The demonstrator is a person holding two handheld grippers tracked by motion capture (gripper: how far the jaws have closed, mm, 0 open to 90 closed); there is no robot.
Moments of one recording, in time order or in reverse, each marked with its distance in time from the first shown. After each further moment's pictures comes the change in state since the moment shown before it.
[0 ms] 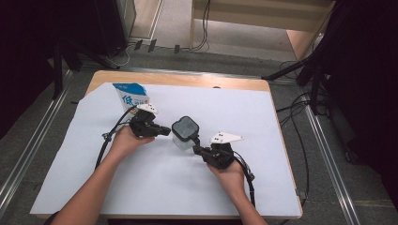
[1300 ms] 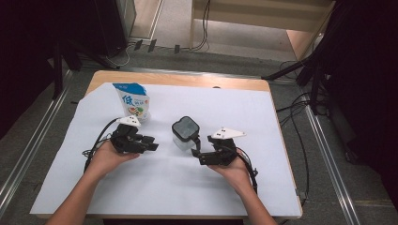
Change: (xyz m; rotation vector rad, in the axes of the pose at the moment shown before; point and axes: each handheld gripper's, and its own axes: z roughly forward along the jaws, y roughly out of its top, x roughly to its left) left arm -0.029 -0.035 -0.044 -0.005 0.043 -0.017; right arm -0.006 0.009 -0.013 0.016 -0.089 -0.007
